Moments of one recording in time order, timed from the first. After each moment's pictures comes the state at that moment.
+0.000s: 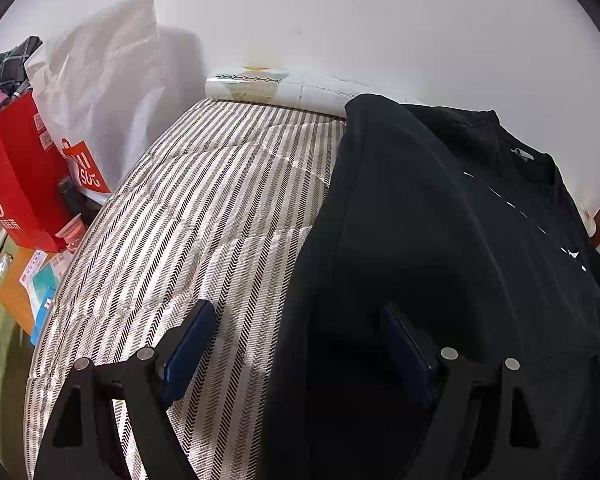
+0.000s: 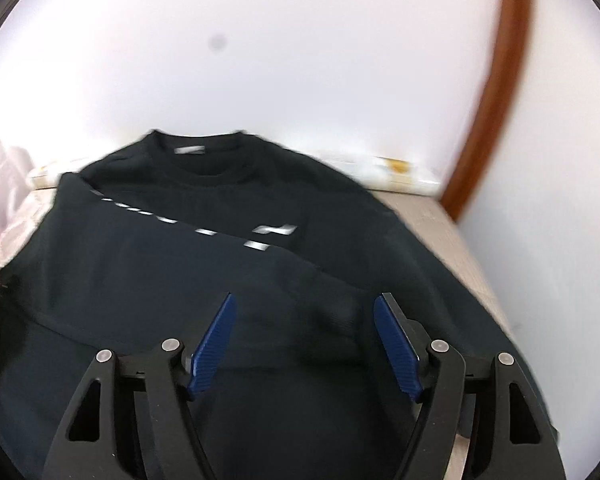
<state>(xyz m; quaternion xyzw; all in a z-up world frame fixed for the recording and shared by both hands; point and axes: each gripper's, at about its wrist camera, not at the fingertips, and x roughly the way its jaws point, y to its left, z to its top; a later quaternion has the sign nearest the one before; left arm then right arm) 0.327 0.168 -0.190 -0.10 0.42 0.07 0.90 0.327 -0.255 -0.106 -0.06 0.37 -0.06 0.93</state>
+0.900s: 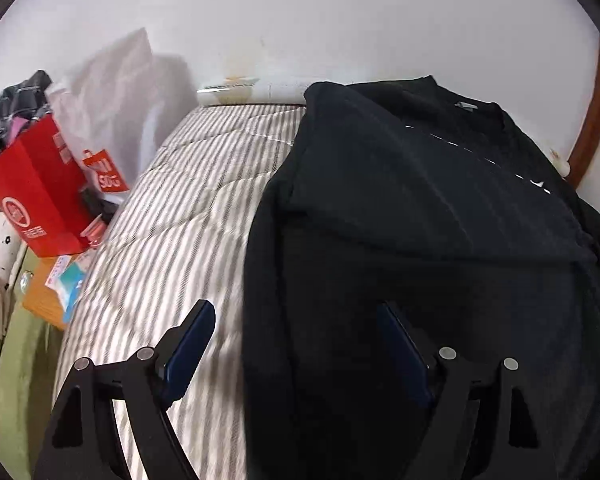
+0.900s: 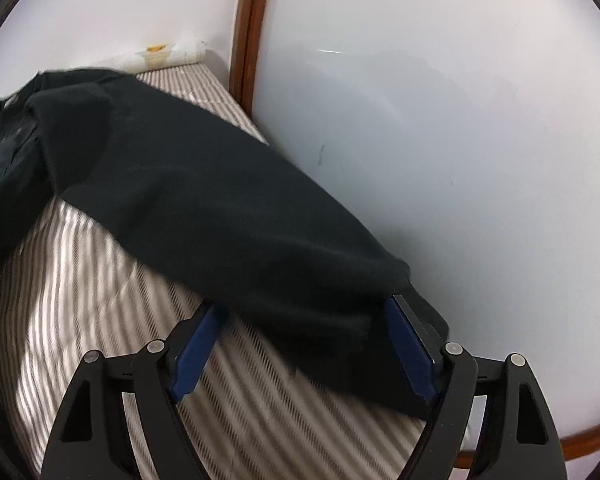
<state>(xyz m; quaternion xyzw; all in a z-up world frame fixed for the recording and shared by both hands) 0.226 0.136 -0.172 -0.03 0.42 0.04 0.91 0.157 -0.510 -0.199 0.02 0.43 -0.24 0.87</state>
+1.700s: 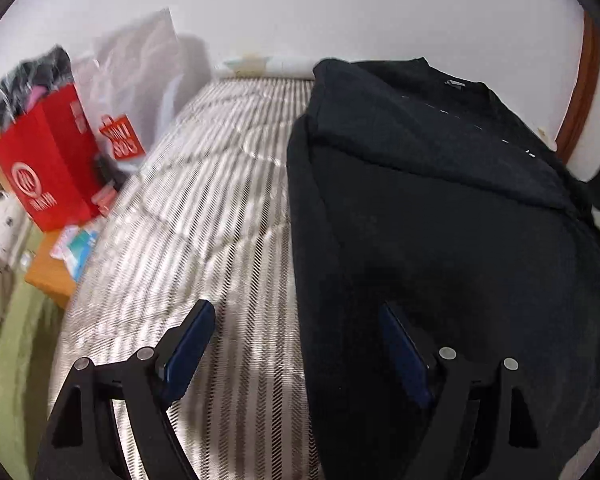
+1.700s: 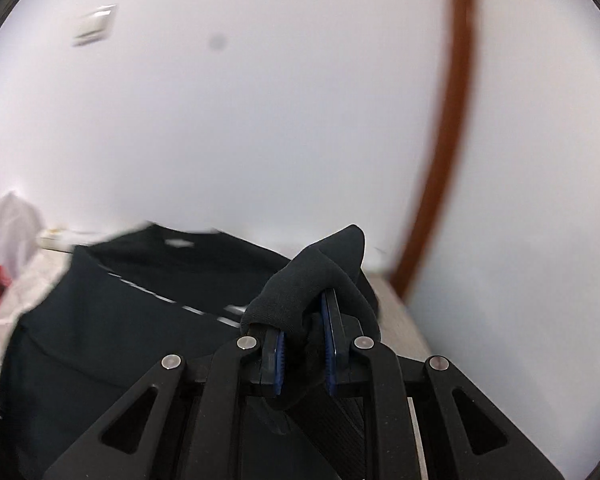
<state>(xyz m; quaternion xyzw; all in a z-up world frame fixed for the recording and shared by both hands) 0.173 0.157 -0.194 -0.04 0.43 0.02 0.90 0.240 -0.249 0.005 -0.07 0.24 -0.05 0.97</state>
